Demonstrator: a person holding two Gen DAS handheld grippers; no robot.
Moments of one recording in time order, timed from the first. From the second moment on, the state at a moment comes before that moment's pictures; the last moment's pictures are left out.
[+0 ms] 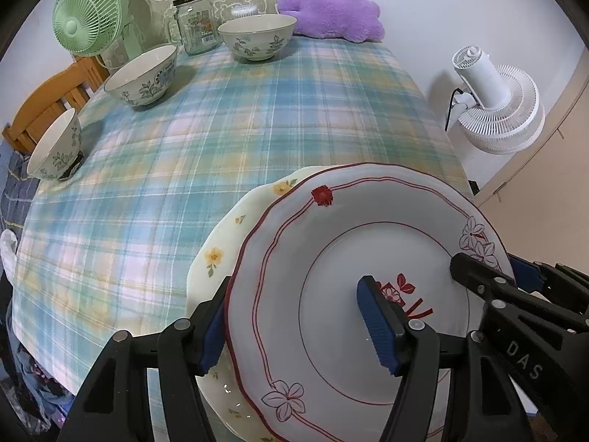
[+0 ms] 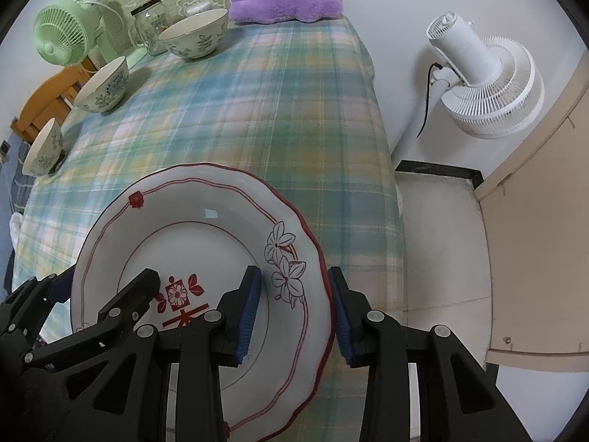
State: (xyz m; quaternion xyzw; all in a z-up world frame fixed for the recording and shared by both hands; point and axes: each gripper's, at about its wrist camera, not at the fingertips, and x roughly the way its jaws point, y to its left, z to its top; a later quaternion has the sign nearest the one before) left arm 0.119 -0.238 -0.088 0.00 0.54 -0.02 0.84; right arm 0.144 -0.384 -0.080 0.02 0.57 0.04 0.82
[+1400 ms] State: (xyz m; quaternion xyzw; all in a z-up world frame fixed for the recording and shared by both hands) left arm 0.110 -0.216 -0.087 0.01 0.54 0.01 0.84; right arm 0.139 -0.344 -0.078 -0.06 0.56 0.05 0.82
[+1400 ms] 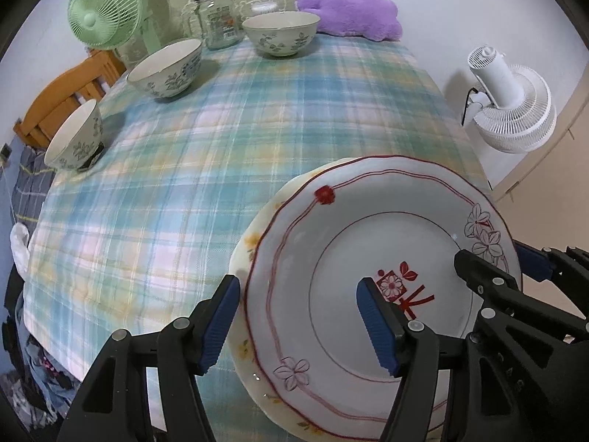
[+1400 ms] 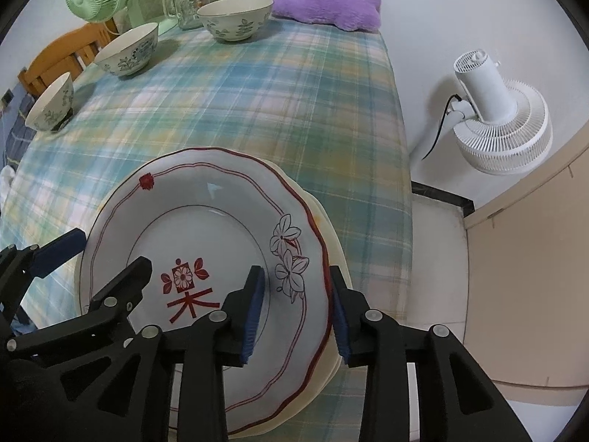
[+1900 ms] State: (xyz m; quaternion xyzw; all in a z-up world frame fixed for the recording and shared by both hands) left arm 0.103 -0.189 -0.068 -0.01 0.52 0.01 0.86; right arm 0.135 -0.345 -0.063 -0.02 0.55 0.05 0.83
